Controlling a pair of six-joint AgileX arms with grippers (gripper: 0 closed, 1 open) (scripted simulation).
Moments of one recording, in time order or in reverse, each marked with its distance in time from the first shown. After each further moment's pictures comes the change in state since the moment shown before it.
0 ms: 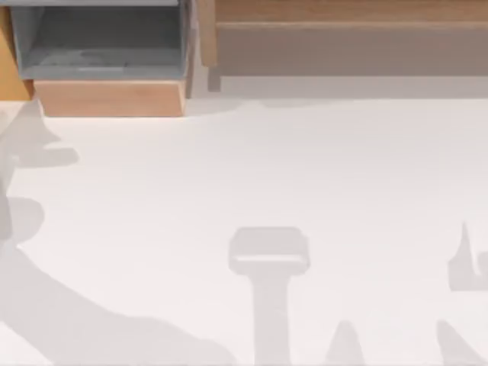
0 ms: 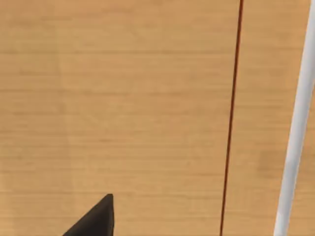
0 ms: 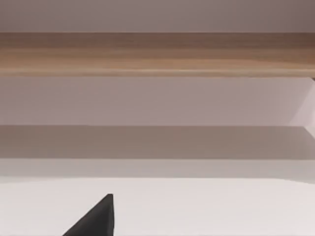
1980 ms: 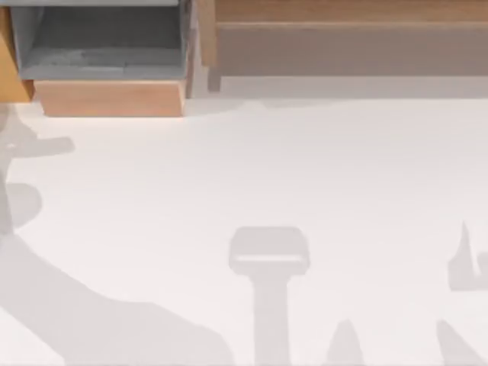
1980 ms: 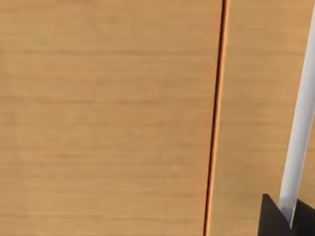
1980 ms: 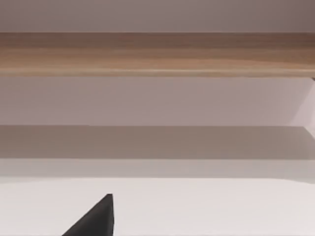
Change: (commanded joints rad) left arm -0.010 0.045 0.085 -0.049 -0.016 -0.005; right arm 0.000 0.000 0.000 0.000 0.000 0.000
